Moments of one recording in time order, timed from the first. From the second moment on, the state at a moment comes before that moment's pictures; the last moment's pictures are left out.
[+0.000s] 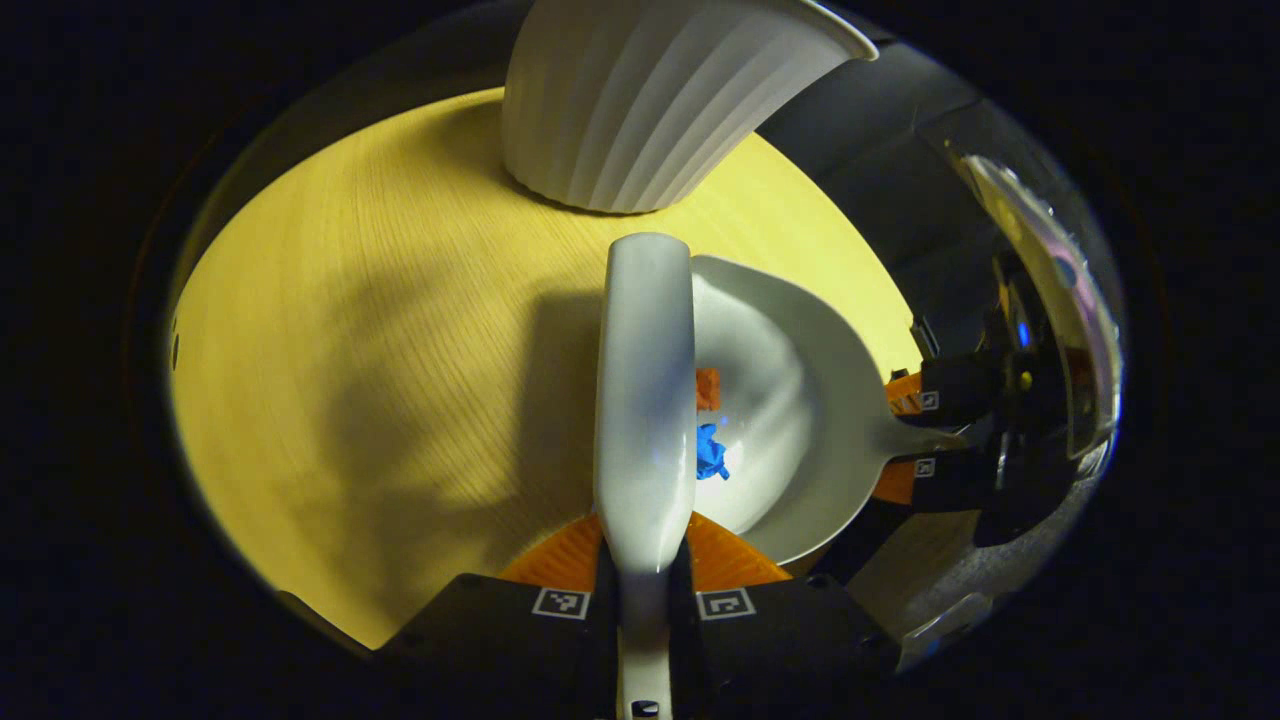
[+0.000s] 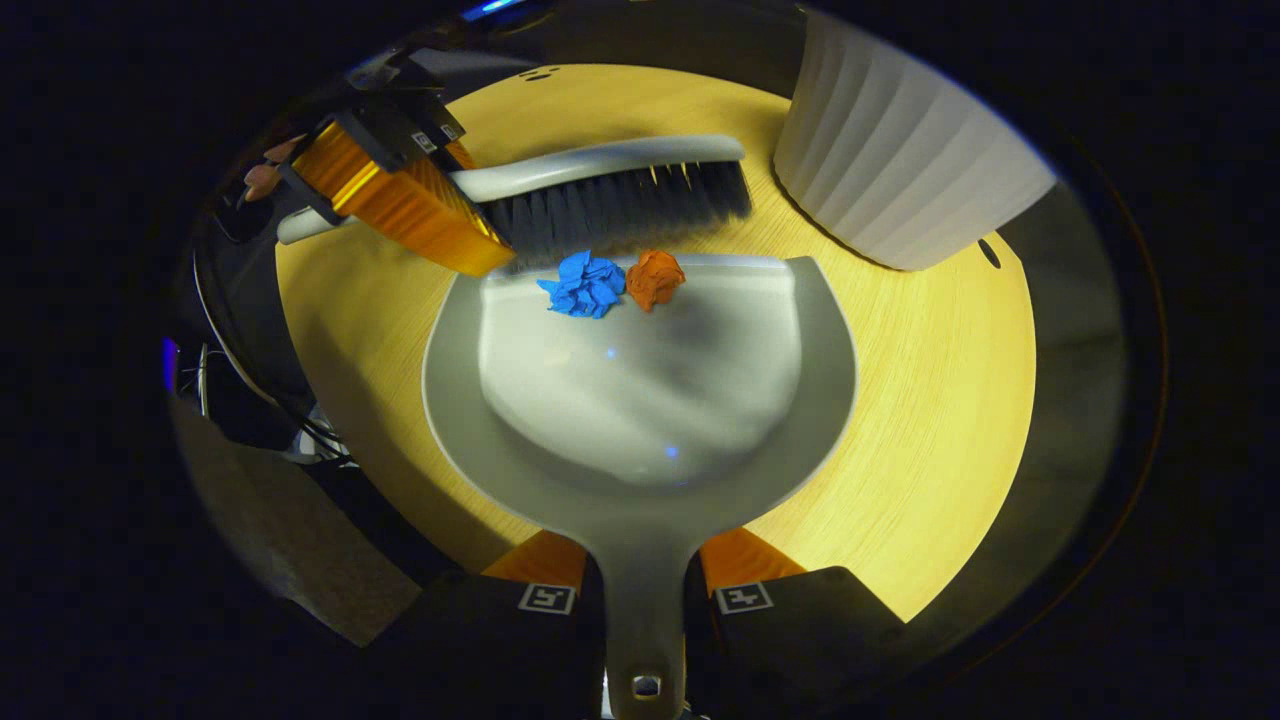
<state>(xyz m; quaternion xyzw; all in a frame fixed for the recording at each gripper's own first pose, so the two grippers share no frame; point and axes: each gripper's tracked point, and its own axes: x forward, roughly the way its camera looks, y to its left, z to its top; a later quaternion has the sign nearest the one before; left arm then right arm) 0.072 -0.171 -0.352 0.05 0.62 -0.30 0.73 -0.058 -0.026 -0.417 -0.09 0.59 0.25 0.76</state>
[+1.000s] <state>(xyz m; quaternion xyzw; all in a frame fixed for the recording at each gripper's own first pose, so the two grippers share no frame) 0.048 -0.060 -0.329 0.04 0.55 -0.11 0.83 -0.060 -0.087 -0.240 0.01 0.56 0.13 0.82</state>
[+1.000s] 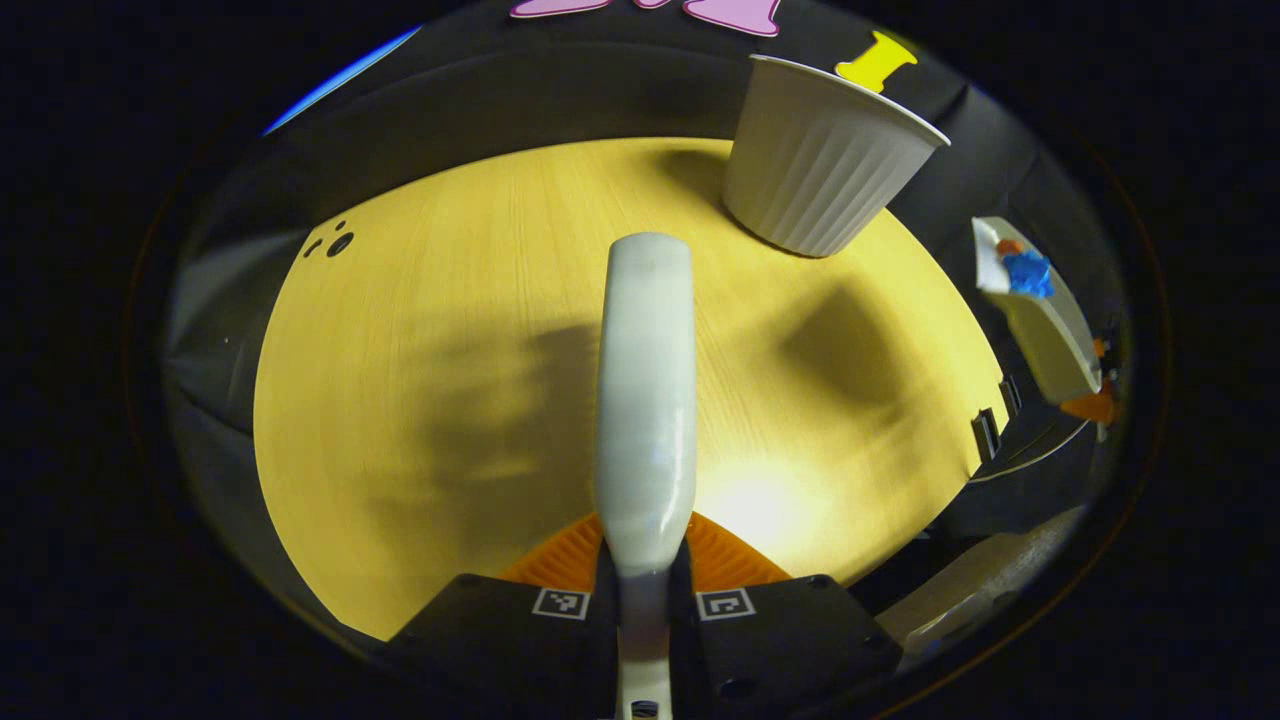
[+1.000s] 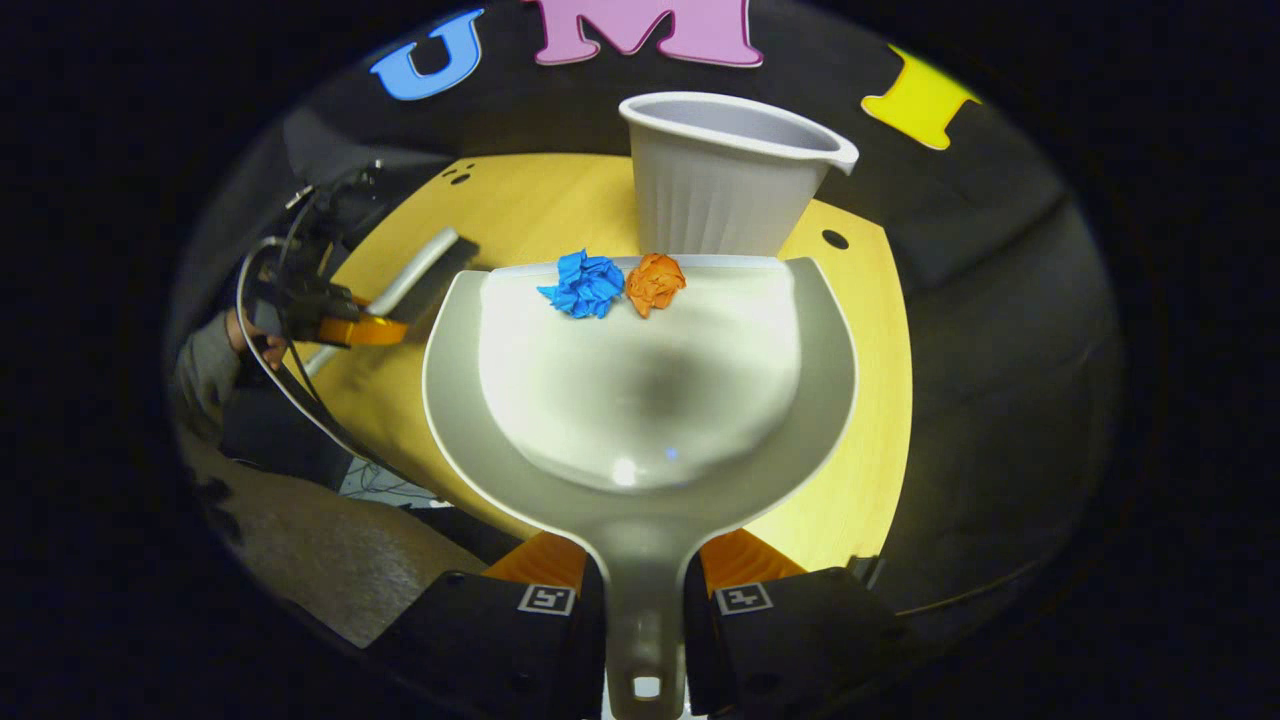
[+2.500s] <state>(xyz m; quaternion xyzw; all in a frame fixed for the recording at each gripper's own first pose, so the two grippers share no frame) -0.013 -0.012 -0.354 0.02 0.56 -0.12 0.82 0.187 -0.215 -0.162 -0.29 0.65 0.03 0.70</state>
